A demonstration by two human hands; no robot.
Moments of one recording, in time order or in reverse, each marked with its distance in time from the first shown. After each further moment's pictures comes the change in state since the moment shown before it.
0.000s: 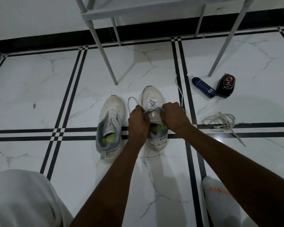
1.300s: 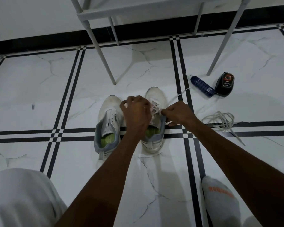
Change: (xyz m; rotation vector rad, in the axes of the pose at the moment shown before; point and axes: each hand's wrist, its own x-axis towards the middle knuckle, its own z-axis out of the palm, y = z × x) left_hand 0.019 0.017 -0.013 0.239 0.219 0.278; right_hand 0.000 0.009 -0.032 0.622 -0.217 0.349
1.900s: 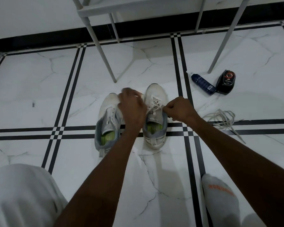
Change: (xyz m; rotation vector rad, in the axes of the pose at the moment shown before) left_hand 0.014 -0.003 0.002 -0.077 0.012 -0.224; right_hand 0.005 0.002 -0.007 -0.323 0.063 -0.191
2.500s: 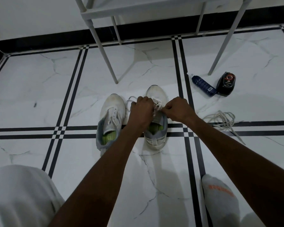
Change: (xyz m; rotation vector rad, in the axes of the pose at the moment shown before) left_hand -0.005 0.006 0.000 0.207 -0.422 0.350; right_hand -0.002 -0.010 0.001 -0.086 -0.009 -0.054
